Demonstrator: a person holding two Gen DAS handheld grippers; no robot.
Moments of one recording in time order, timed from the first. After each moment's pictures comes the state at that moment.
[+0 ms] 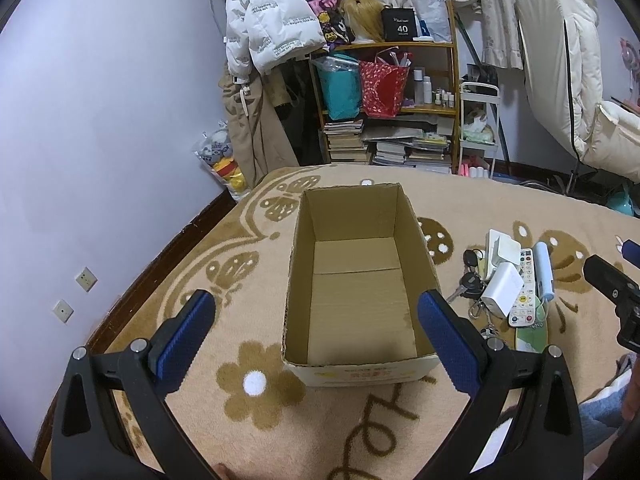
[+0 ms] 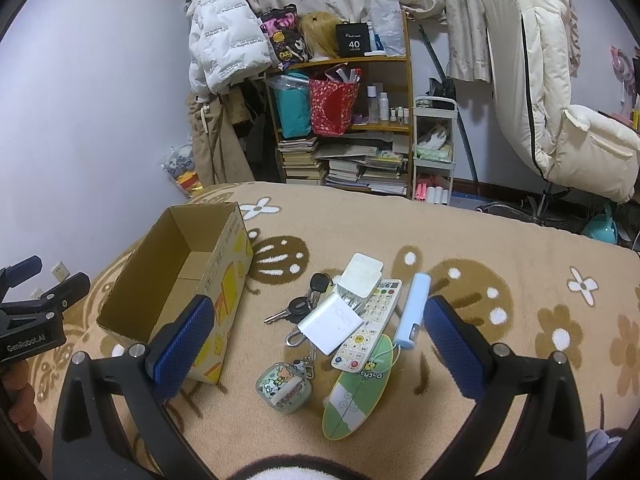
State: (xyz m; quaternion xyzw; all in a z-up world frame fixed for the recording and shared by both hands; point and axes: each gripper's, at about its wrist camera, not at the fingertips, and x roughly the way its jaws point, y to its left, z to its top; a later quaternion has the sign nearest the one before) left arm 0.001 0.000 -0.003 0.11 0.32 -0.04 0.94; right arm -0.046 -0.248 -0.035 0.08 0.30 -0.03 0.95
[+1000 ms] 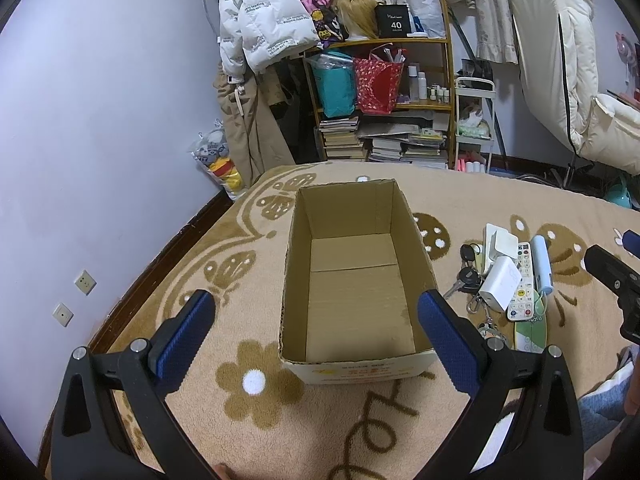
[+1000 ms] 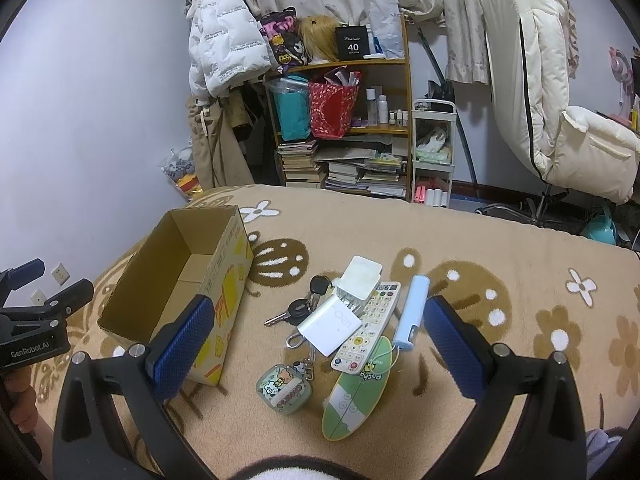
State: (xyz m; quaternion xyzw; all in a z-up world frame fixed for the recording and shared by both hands) left arm -0.001 -0.003 -0.003 0.12 0.33 -0.04 0.94; right arm -0.047 -0.244 -0.037 0.08 0.30 -0.04 0.95
